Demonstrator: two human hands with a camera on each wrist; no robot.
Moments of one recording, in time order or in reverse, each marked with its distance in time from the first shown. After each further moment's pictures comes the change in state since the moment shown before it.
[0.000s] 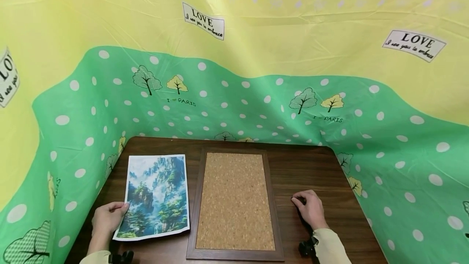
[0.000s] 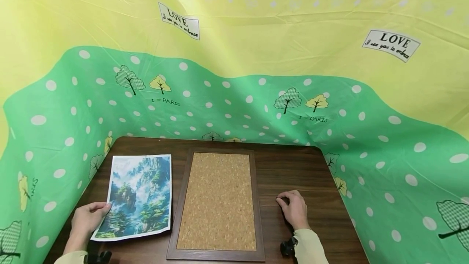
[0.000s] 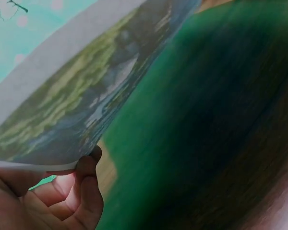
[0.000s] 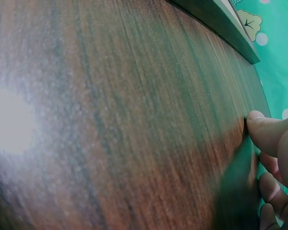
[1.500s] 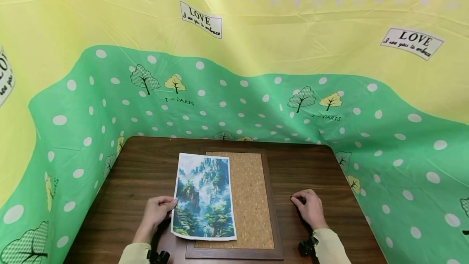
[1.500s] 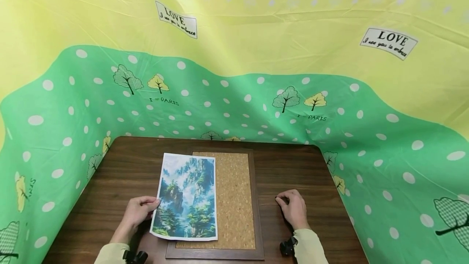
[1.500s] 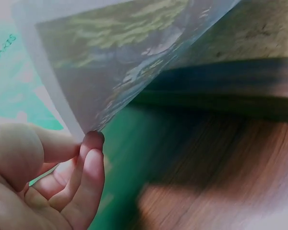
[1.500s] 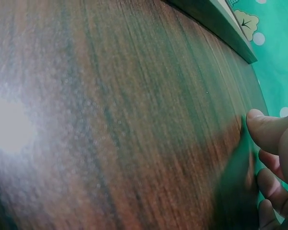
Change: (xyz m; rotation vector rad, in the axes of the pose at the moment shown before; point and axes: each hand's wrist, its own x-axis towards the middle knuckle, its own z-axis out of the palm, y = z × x) left_hand -0.044 0.064 0.104 -0.487 -0.353 0.045; right_hand -0.004 0.000 -0.001 0.019 0.048 -0.020
